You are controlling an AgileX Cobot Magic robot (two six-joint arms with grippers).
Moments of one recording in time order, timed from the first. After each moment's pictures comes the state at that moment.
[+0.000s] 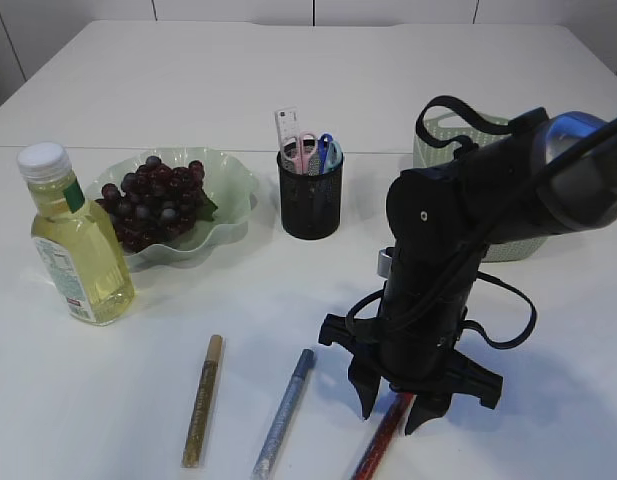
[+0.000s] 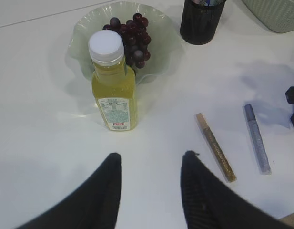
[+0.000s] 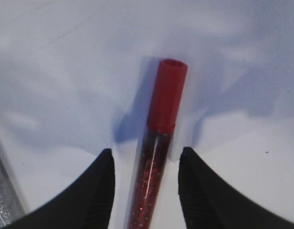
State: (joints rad) left arm -0.15 0.74 -0.84 -0.22 0.91 0.24; right arm 0.60 1.95 -1.13 0.19 0.84 0.89
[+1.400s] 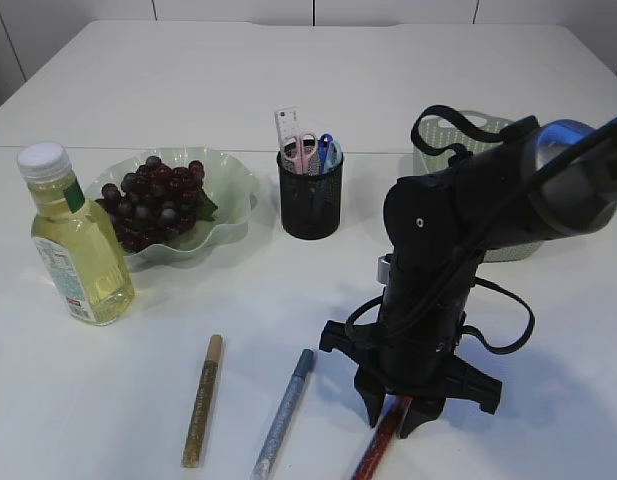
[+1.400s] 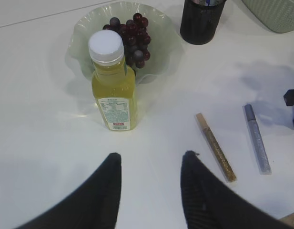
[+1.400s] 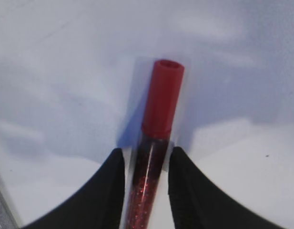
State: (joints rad) left arm -0.15 0.74 -0.84 -0.22 0.91 0.24; right arm 0.60 1.97 -1.13 0.19 0.84 0.88
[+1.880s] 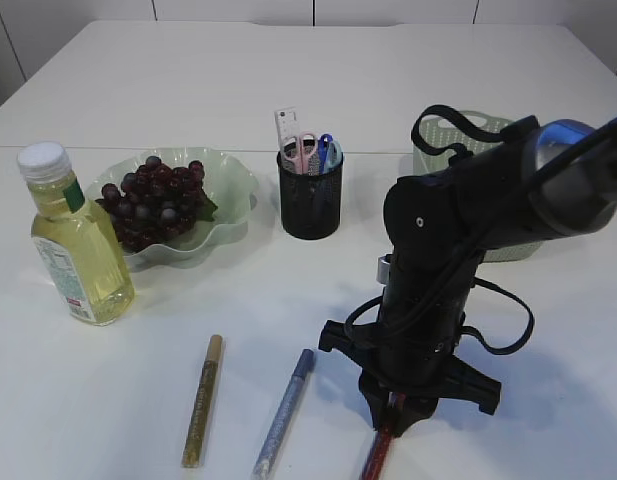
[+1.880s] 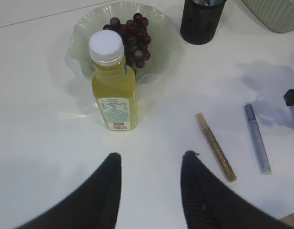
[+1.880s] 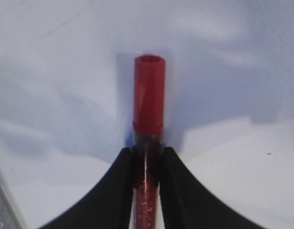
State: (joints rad) left arm -0.15 0.74 -0.84 -0.22 0.91 0.24; right arm 0.60 1.97 -1.13 0.19 0.84 0.88
